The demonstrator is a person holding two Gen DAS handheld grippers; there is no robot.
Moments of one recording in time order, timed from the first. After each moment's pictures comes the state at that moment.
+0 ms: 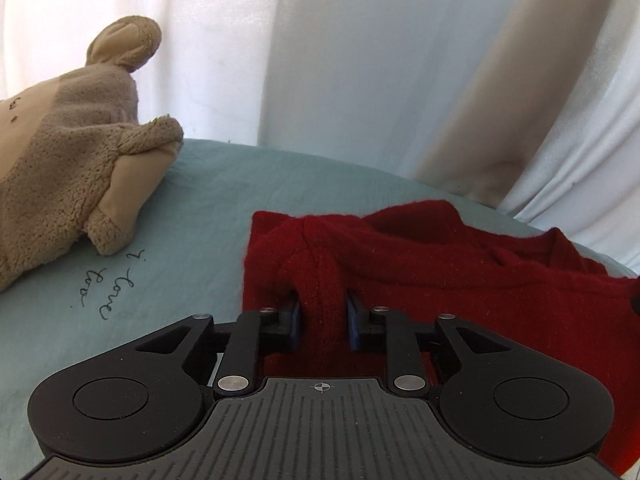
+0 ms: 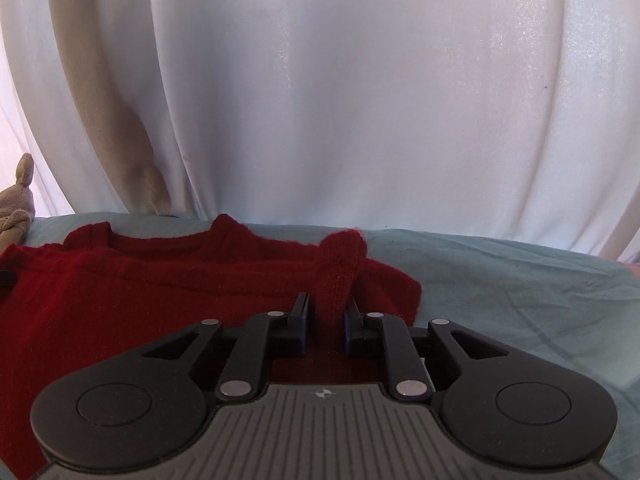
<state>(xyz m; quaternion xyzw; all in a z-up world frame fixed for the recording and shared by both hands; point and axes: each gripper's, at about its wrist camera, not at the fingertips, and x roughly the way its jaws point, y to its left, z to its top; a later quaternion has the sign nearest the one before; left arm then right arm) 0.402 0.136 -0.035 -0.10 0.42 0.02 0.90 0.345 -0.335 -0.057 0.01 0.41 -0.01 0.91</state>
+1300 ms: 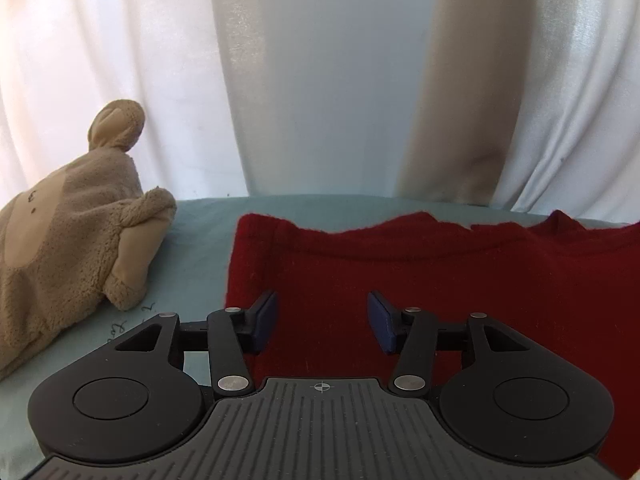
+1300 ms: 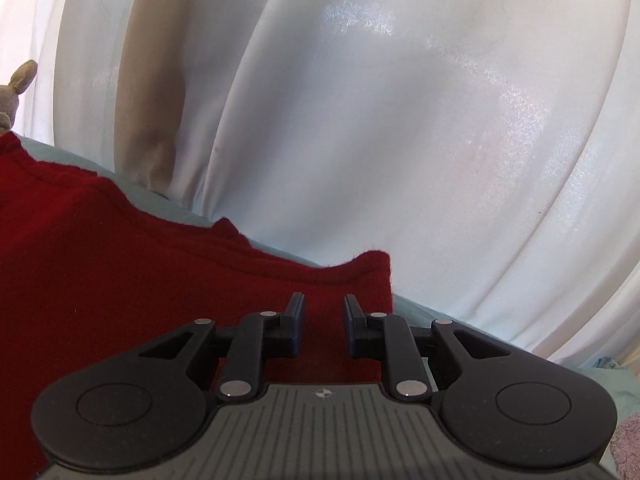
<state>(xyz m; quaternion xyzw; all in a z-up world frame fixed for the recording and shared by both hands) 0.396 0.075 -0.021 0.02 0.39 0.05 0.92 0.329 -0.270 -0.068 -0.18 0.35 -0.06 0.92</state>
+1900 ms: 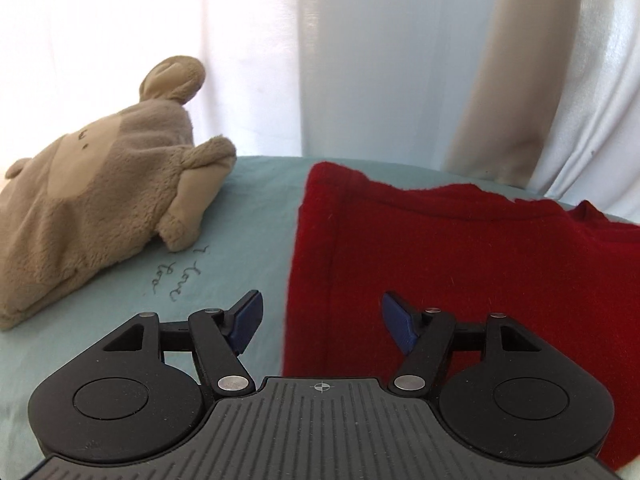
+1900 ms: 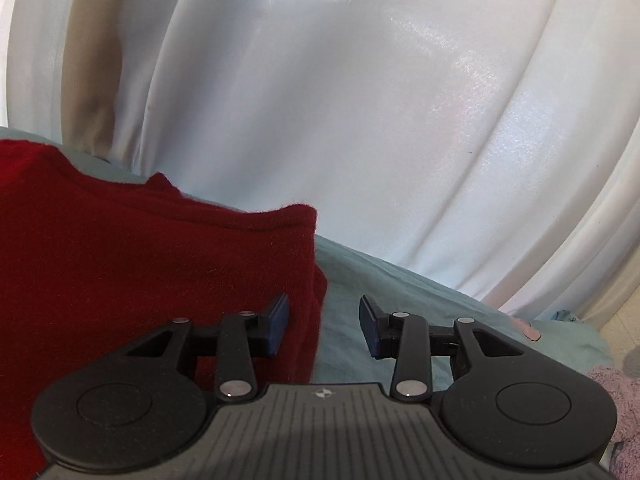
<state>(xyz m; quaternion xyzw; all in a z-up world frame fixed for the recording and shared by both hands) 0.353 0.121 -0.031 -0.03 0.40 0.09 0.91 0.287 -0.307 -0.045 -0.14 0.36 -0.12 0.92</state>
